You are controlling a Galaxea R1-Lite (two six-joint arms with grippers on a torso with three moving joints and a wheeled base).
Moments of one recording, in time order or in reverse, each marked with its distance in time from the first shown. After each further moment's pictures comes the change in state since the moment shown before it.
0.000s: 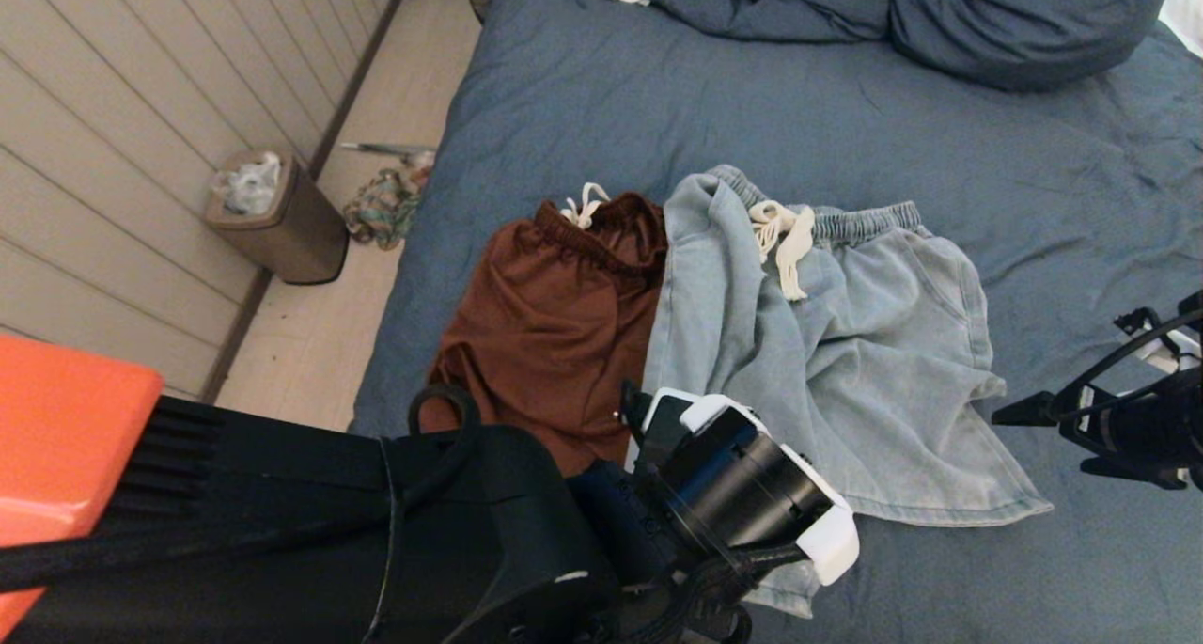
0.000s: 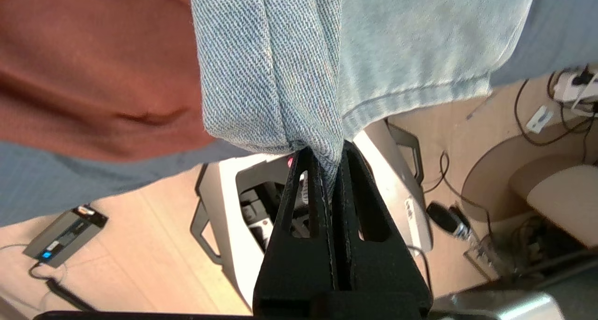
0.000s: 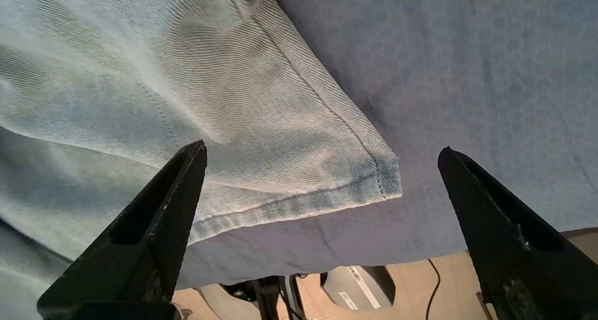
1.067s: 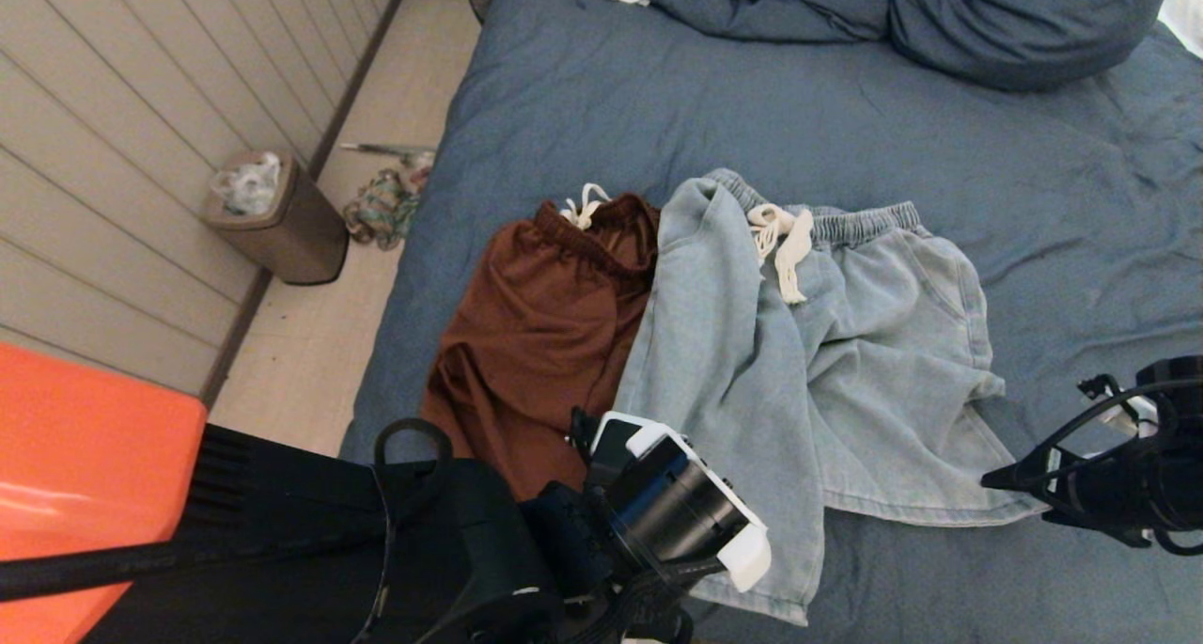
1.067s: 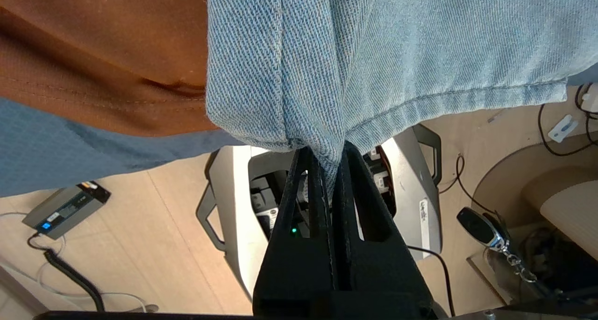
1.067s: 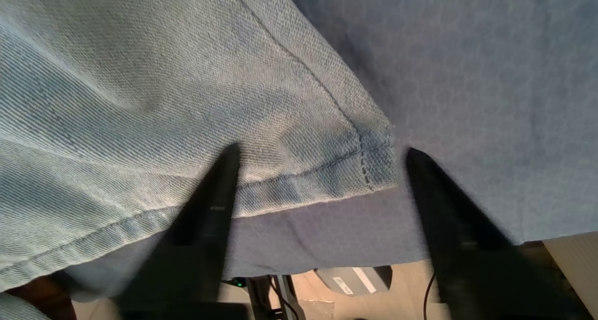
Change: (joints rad) left arm 0.057 -0.008 0.160 -0.106 -0.005 -0.044; right arm -0.001 0.099 0.219 -0.241 -0.002 -0.020
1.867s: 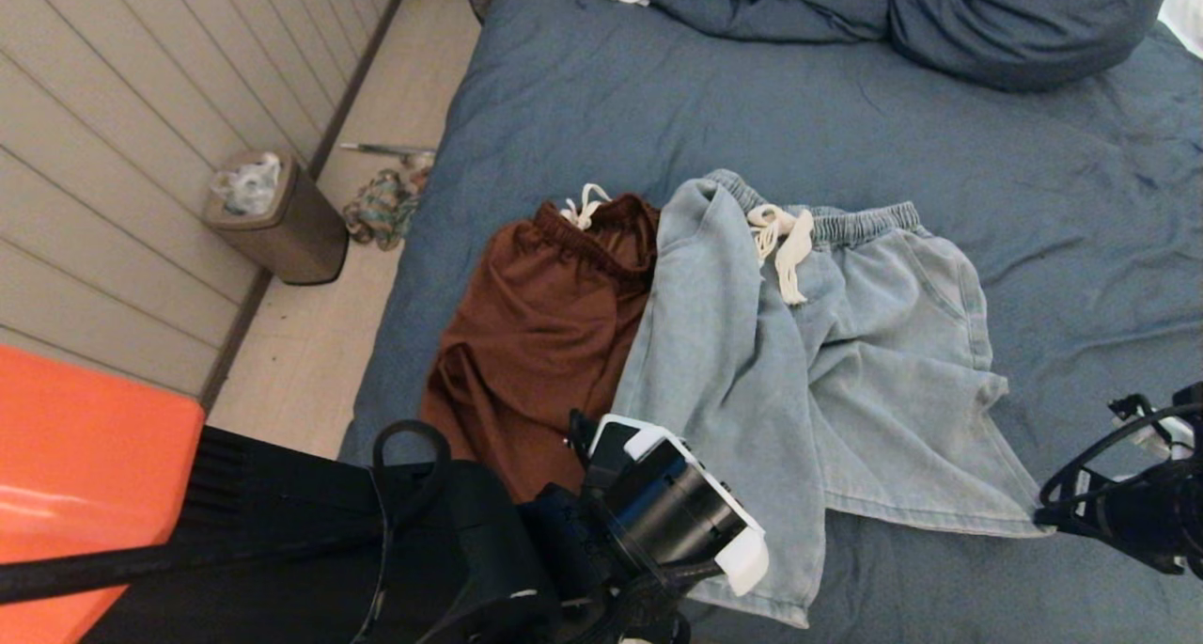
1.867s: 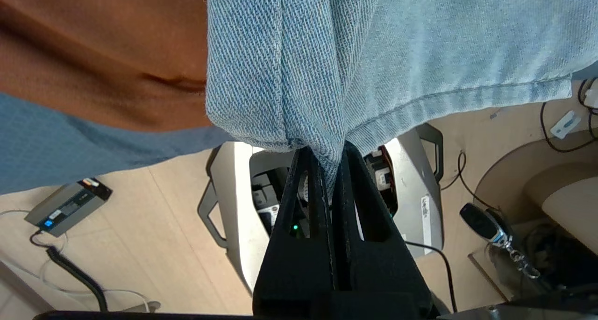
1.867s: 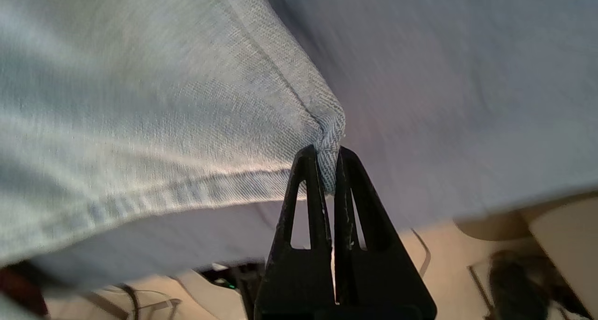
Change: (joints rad) left arm -0.001 -0.003 0.007 0.005 -0.003 0.000; right arm -0.077 -0.046 0.090 -0.028 -0.002 -0.049
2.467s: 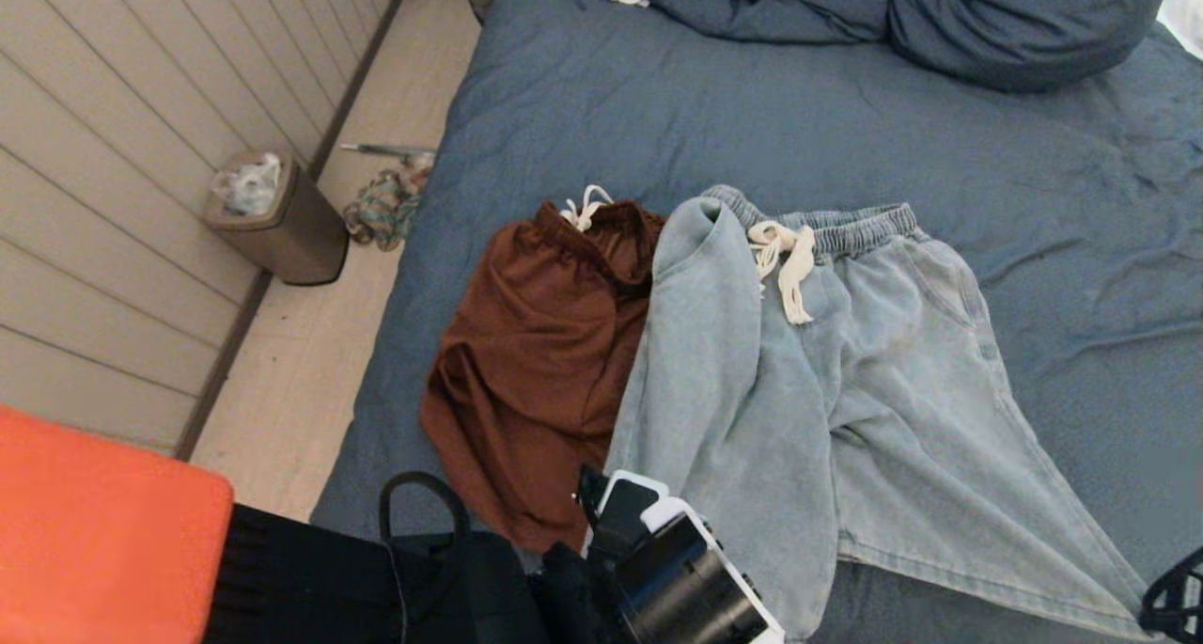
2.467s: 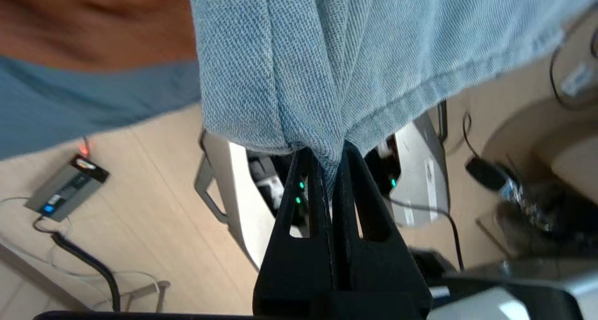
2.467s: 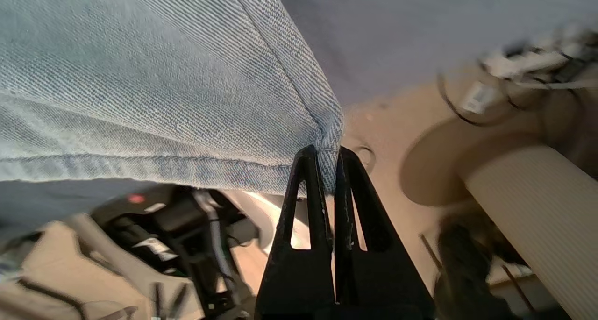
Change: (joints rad) left arm -0.069 0.013 0.083 -0.016 -0.030 -0.041; right arm -0.290 -0.206 0.265 0.005 -0.004 -0.269
